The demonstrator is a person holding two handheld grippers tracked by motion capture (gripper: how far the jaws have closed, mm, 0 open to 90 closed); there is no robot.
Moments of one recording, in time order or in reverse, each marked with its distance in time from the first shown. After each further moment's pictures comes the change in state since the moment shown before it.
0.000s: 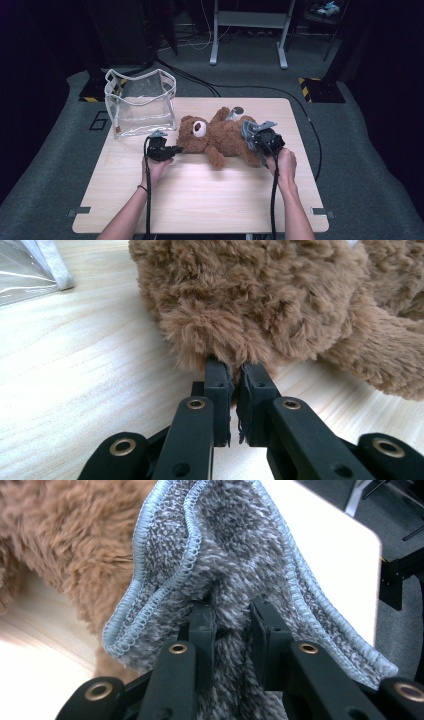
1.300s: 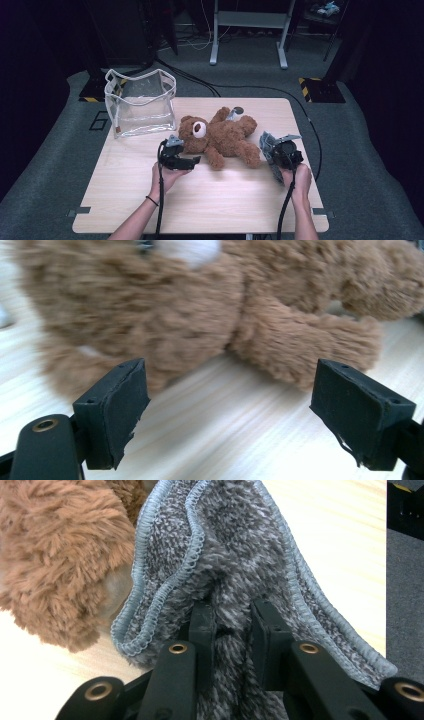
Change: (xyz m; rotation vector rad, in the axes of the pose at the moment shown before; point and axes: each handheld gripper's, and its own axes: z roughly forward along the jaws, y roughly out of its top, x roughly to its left) left arm -0.075 0.001 -0.002 -0.007 0.061 0.157; right arm -0.034 -0.064 -0.003 0.055 0.036 0.226
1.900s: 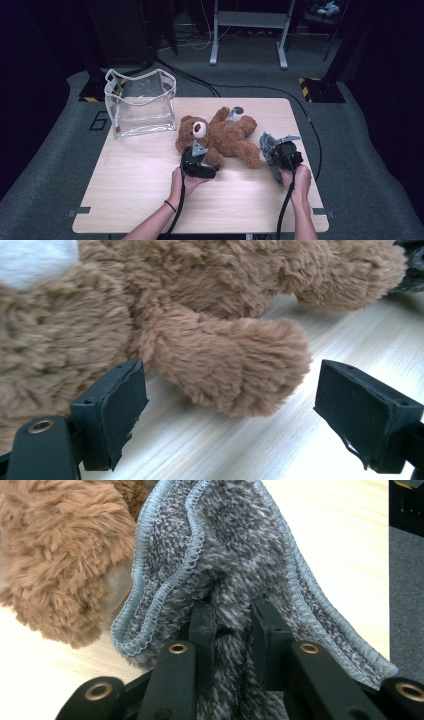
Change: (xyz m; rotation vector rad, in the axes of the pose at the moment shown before) left arm -0.064 0.002 0.033 0.017 0.023 0.116; right arm 0.001 -0.002 0.000 -0.001 0.004 0.012
